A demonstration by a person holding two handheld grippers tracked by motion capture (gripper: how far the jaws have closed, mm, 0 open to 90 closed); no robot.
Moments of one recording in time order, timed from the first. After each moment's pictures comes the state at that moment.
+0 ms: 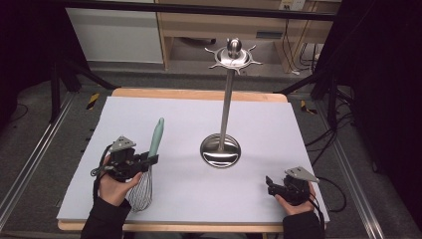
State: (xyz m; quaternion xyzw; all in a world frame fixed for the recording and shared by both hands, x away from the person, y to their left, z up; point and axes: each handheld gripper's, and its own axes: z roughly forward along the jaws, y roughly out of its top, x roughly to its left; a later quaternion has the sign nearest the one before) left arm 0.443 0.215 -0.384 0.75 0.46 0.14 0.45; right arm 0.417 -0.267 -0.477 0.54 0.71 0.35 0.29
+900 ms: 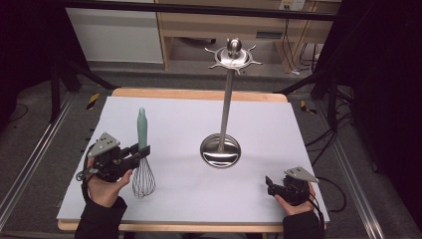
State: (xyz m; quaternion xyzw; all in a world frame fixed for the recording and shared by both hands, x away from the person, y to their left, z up) left arm 0.425 0.228 -0.355 0.71 0.43 0.21 0.51; right arm 0.417 -0.266 -0.477 0.53 0.71 0.35 0.29
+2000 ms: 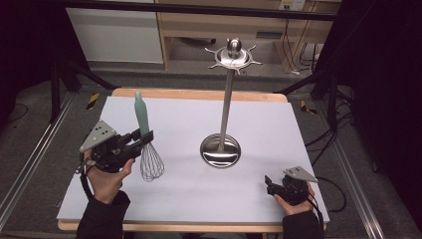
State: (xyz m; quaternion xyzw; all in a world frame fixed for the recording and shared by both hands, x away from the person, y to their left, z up) left arm 0.426 0.213 -0.313 0.68 0.39 0.23 0.57; right arm 0.418 -0.264 -0.478 0.53 0.71 0.36 0.29
